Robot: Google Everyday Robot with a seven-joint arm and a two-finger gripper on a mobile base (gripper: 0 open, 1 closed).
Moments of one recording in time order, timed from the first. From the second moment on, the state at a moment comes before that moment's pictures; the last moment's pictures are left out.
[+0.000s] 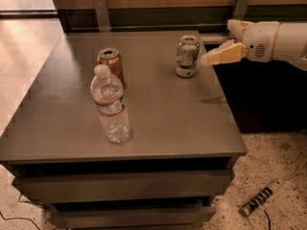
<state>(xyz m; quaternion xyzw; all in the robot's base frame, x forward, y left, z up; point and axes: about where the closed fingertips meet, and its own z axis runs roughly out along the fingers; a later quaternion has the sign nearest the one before) 0.652 -0.181 0.946 -0.40 0.68 0.25 0.56</state>
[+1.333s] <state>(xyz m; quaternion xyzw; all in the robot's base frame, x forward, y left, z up) 0.713 -0.148 0.874 -0.37 0.67 0.29 0.58</state>
